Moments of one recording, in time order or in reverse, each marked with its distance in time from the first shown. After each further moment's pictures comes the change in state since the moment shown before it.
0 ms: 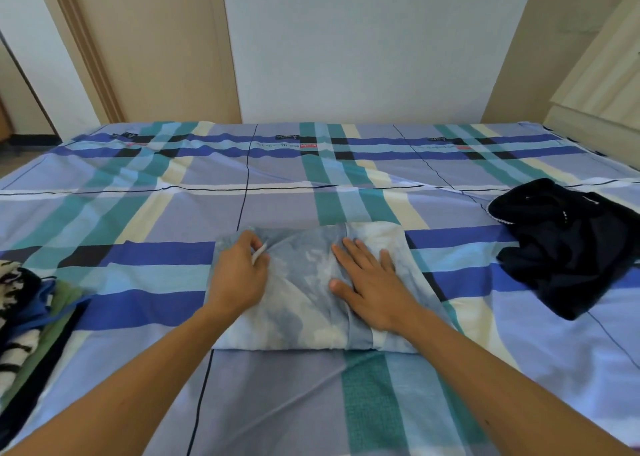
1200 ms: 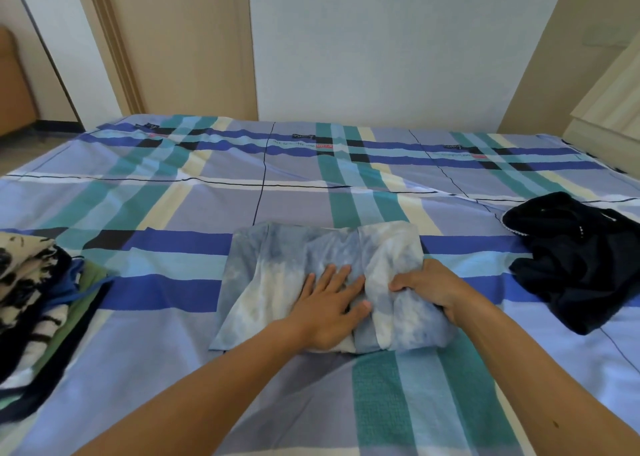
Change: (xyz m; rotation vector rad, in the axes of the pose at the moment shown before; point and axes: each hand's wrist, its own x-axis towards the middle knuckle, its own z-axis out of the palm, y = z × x) left_hand -0.051 0.033 0.062 0.347 -0.690 0.289; right_hand -0.023 0.013 -0.060 0.890 0.019 0.582
